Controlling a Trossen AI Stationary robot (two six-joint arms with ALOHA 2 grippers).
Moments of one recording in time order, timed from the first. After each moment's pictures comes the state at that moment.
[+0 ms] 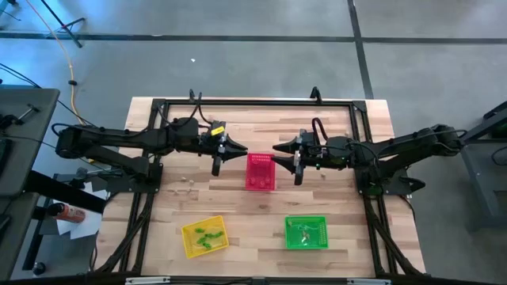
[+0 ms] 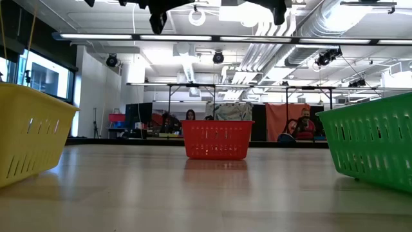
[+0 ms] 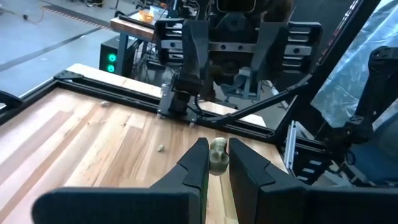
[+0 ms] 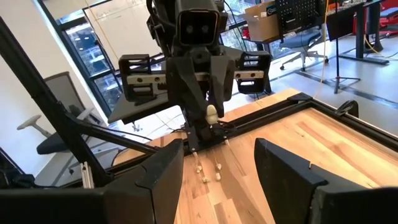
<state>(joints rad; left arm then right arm) 0.08 1.17 0.84 0.19 0.13 -0.28 0.14 1.18 0.83 0.30 0.27 0.33</state>
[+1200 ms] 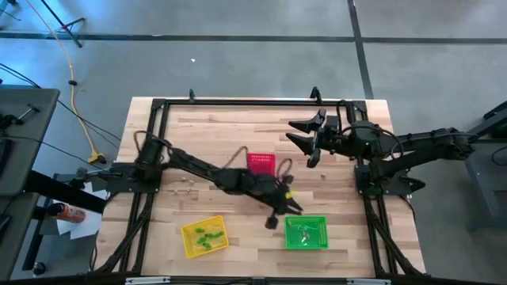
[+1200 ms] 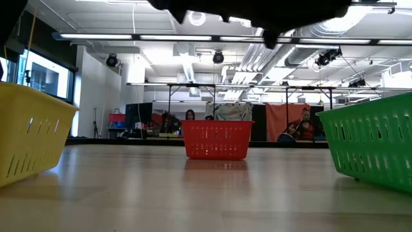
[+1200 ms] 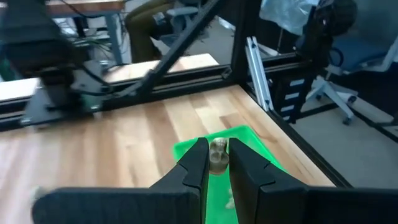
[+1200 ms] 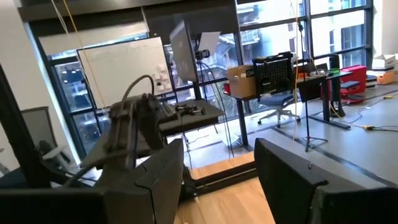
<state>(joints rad) -0.21 2.05 1.44 0.31 0.15 0.05 0.06 1.01 0.83 0.34 0.30 0.15</state>
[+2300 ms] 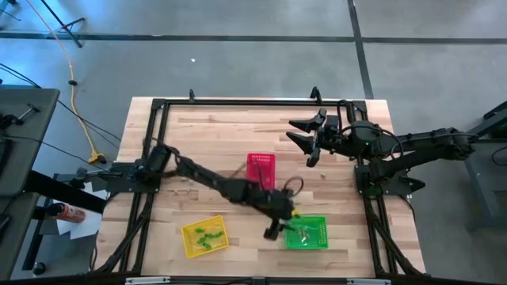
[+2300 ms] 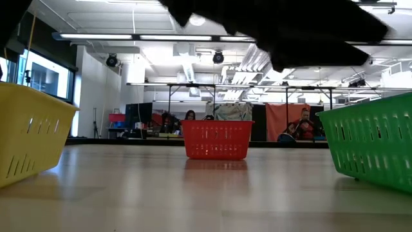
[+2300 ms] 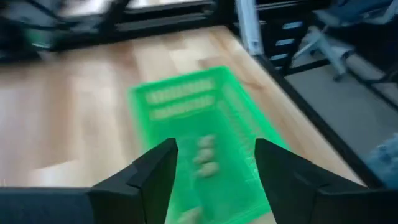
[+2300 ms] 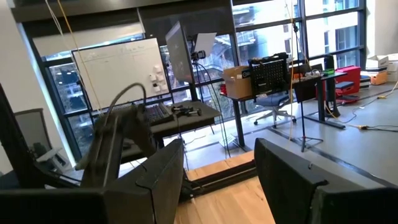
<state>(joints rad) -0.27 2.17 1.55 0.11 0.12 0.03 0.06 1.01 0.83 0.34 0.31 0.15</state>
